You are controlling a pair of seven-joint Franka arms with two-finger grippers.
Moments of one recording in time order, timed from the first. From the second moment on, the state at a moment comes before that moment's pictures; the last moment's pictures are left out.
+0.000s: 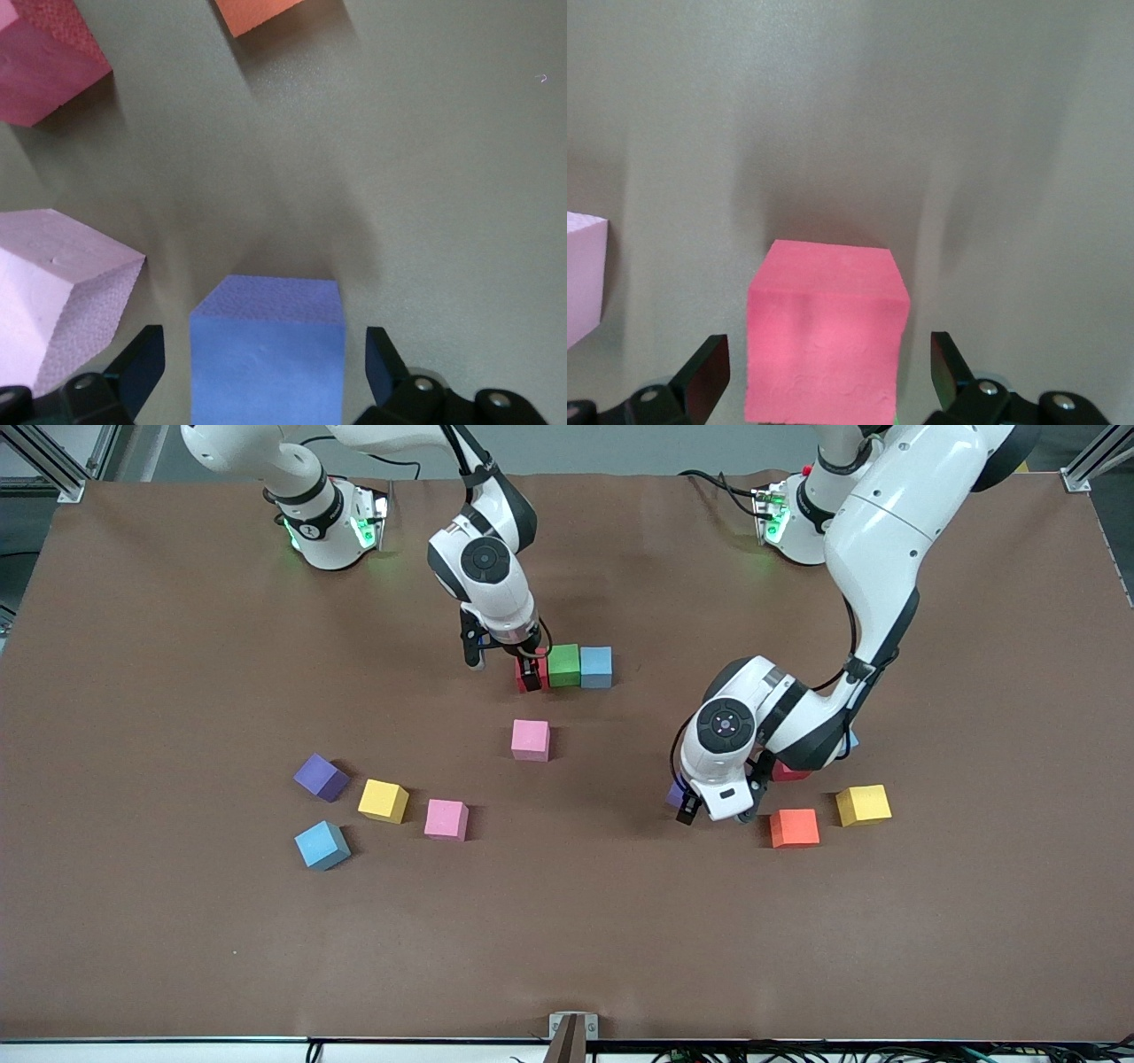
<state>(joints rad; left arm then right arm) -0.15 0.70 -0.40 -1.68 0.40 2.24 -1.86 0.94 0.37 -0.03 -2.21 0.24 2.61 2.11</state>
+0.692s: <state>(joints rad) -0.15 0.70 -0.40 -1.68 0.40 2.27 -1.86 0.93 0.33 -0.06 -2.09 0.24 2.36 2.08</state>
